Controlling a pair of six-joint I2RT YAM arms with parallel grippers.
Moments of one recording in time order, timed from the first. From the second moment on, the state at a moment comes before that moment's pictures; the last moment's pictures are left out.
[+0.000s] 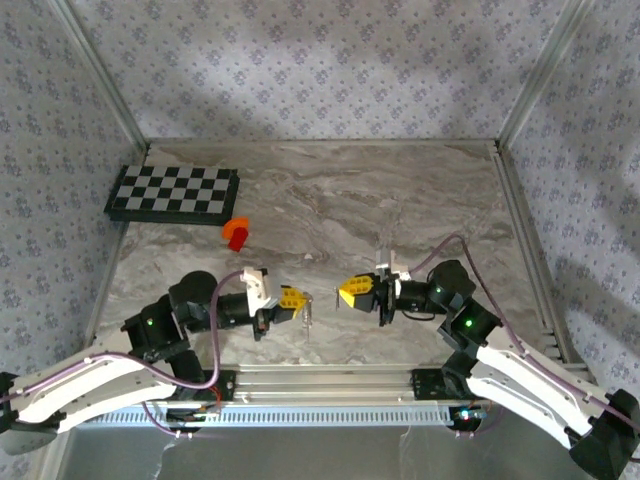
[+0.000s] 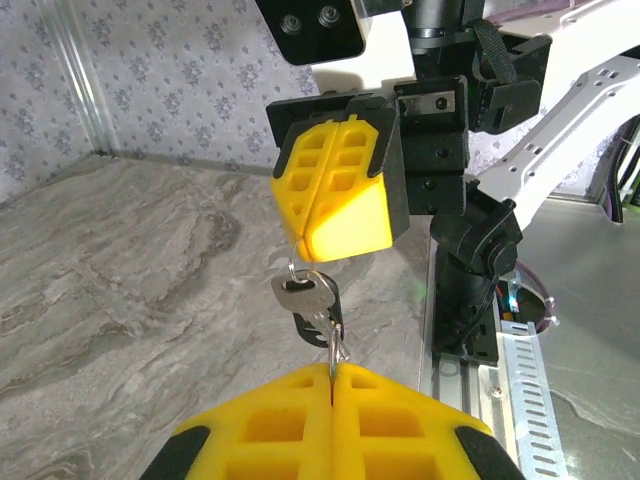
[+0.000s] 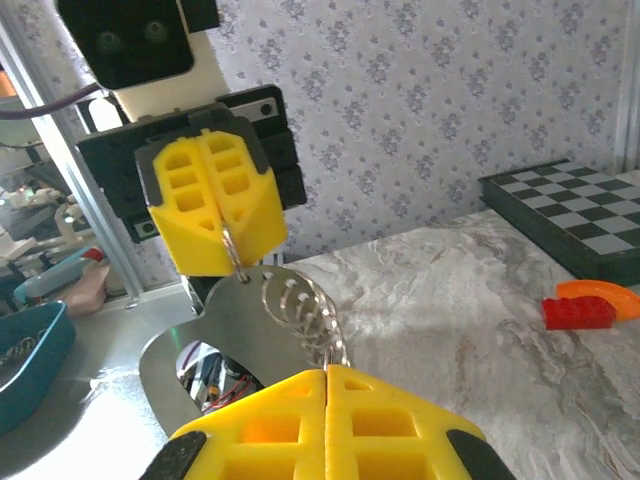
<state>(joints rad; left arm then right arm) -1.10 0.62 0.66 -0.22 0.25 0.02 0.76 0.65 0.43 0.26 -0.71 0.22</state>
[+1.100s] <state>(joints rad) -1.10 0.70 0.67 -0.19 0.33 0.02 0.95 0.62 0.51 0.04 -0.51 -0.03</state>
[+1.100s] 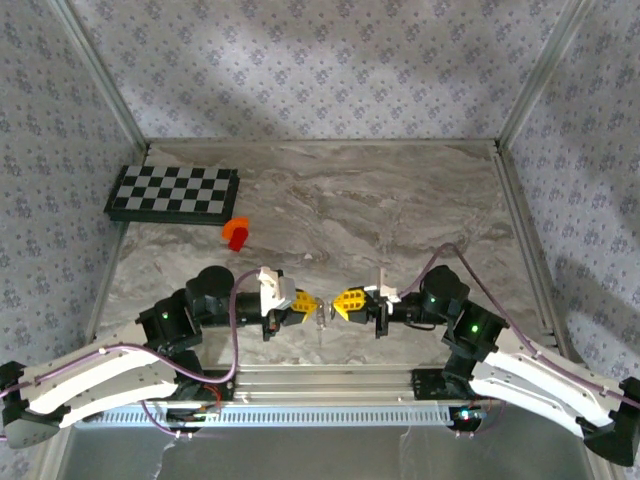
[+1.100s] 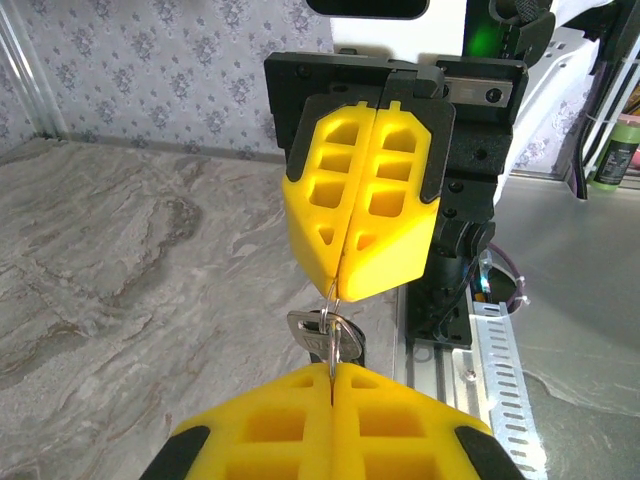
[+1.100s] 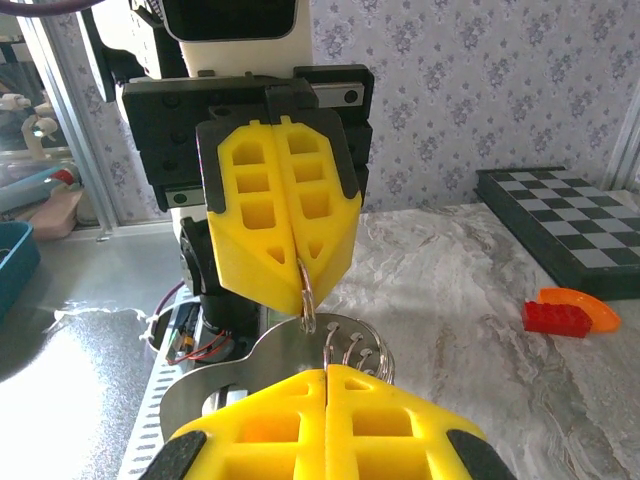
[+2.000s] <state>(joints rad) -1.11 0.70 0.67 -0.18 0.33 0.02 0.99 0.64 0.53 0.05 -0.48 -0.02</state>
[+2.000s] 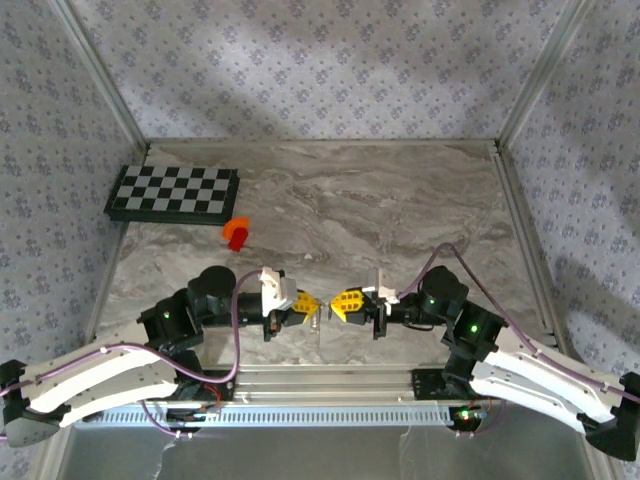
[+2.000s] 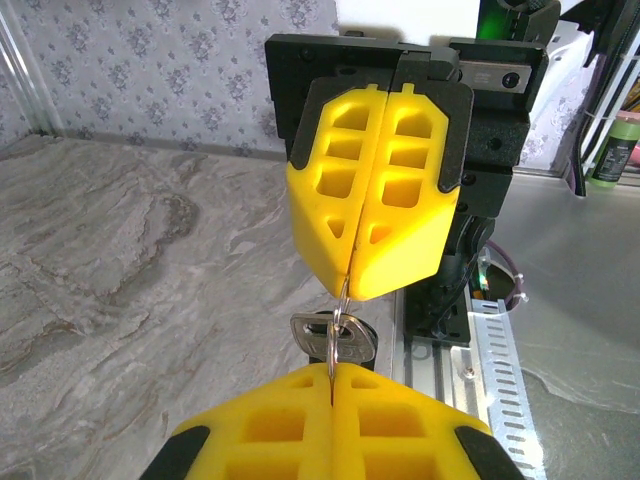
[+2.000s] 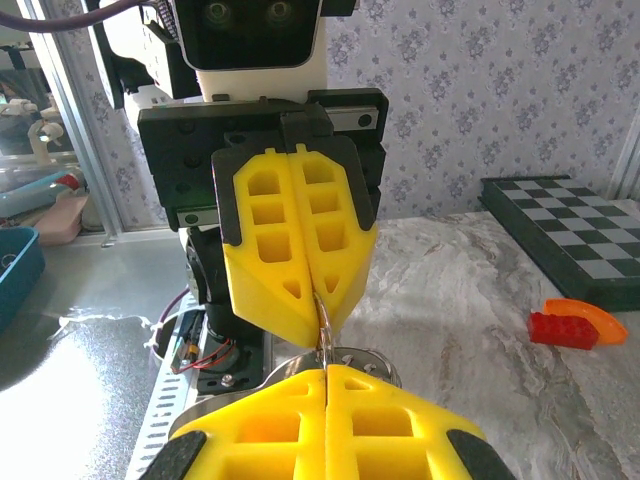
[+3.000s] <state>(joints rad) -1.11 0.72 0.68 -0.19 0.33 0.02 0.99 0.67 0.53 0.09 -0.49 -0.02</state>
